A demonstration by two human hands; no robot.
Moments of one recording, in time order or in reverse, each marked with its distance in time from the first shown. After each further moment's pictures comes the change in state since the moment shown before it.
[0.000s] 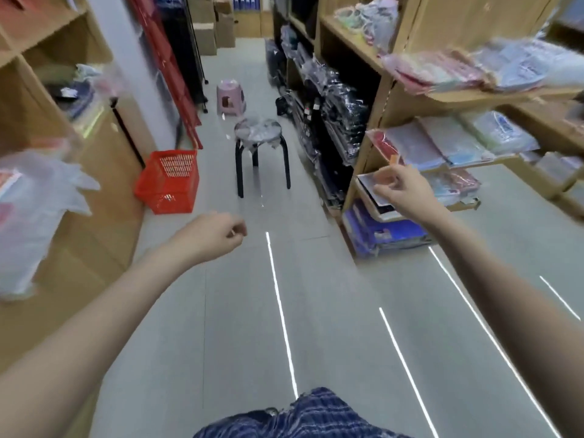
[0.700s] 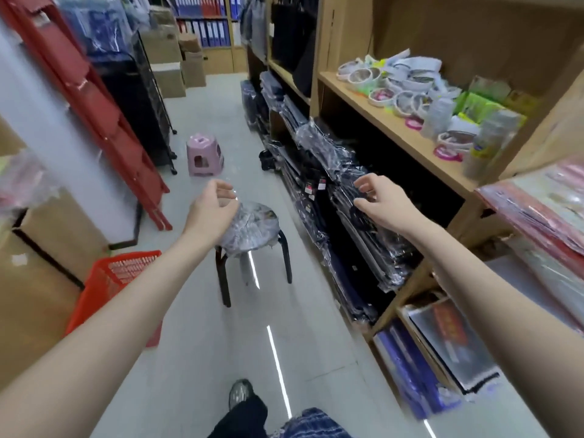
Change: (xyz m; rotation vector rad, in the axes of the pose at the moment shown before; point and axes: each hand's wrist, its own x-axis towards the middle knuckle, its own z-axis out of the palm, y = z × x) left_hand 0.673 -0.183 -0.193 -0.708 0.469 -0.153; right_hand 0.685 0.003 0.102 -0.126 0.018 0.018
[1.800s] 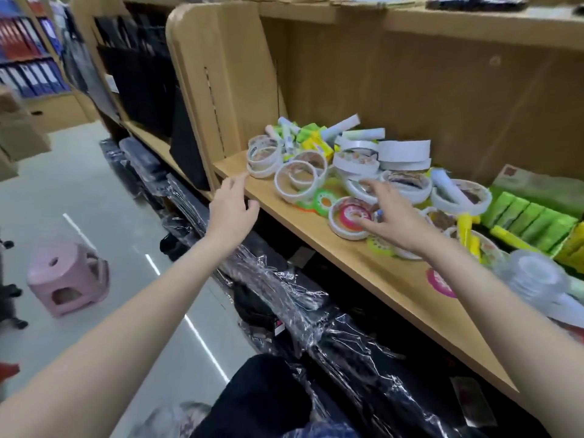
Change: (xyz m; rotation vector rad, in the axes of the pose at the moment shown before) left_hand 0.643 0.122 0.345 0.201 -0.300 0.564; right_hand 0.530 0.209 -0.074 -0.090 0.129 0.270
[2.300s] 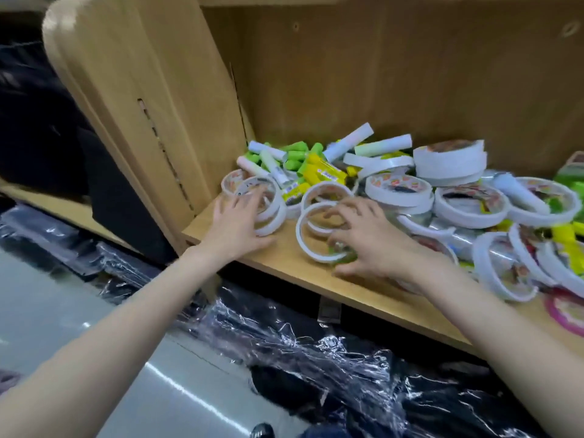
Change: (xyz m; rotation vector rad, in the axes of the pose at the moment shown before) left_hand 0.209 -0.093 0.057 0.344 -0.467 0.476; right_hand 0.149 -0.030 0.081 -0.583 -0.067 -0.045
